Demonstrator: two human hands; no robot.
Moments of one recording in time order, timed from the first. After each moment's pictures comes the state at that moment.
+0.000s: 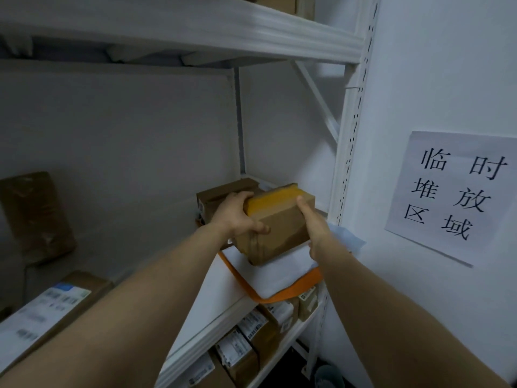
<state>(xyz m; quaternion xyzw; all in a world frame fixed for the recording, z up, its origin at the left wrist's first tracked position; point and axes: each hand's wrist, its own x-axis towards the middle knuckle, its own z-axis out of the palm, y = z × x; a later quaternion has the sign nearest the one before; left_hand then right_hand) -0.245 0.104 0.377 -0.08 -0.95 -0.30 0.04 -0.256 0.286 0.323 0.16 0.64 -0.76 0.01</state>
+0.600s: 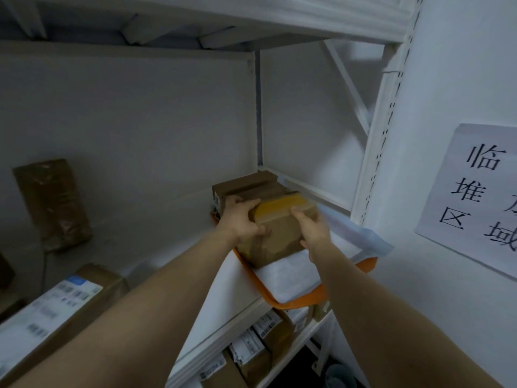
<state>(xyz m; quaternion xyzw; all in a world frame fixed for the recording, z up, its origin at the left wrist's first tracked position) -0.259 0.081 0.348 -0.03 -0.96 -0.29 0.02 -0.303 0.247 0.279 0.19 0.68 -0.71 0.01</state>
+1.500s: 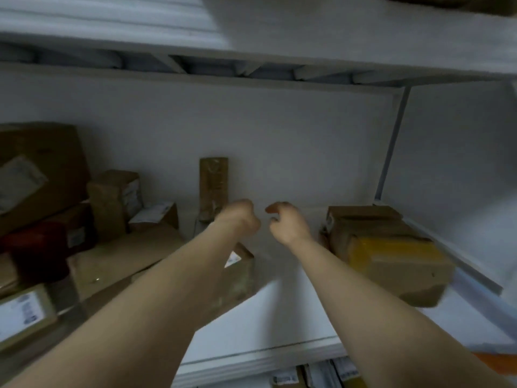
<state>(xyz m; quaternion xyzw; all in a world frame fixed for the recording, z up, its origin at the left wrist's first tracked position) -0.143 -0.084 0.406 0.27 -0.95 -0.15 0.07 -0.217 0.014 0.373 -0.35 0.89 -0.30 -0.03</state>
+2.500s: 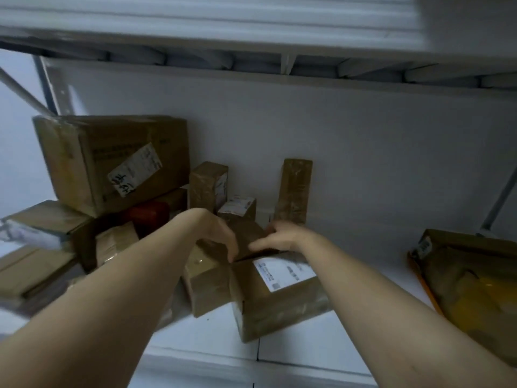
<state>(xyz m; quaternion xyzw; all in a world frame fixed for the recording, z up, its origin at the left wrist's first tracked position) 0.002 -0.223 0.407 0.39 -0.87 -0.20 -0.21 -0.128 -0.120 0.379 -0.45 0.83 -0.21 0.26</state>
